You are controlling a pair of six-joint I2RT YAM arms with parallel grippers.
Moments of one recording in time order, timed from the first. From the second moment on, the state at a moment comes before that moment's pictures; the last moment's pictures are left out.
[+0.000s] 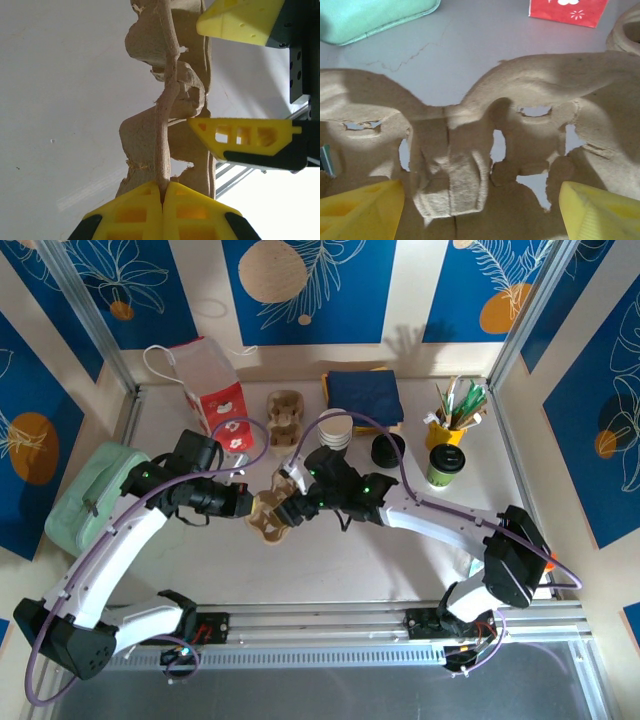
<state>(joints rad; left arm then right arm) -0.44 1.11 1.20 -1.15 0.39 -0.28 0.94 1.51 1.14 -0.35 -0.12 0.09</state>
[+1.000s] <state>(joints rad) -0.44 1.13 1.20 -1.11 0.39 -0.28 0.96 1.57 1.17 -0.36 -0.13 0.11</state>
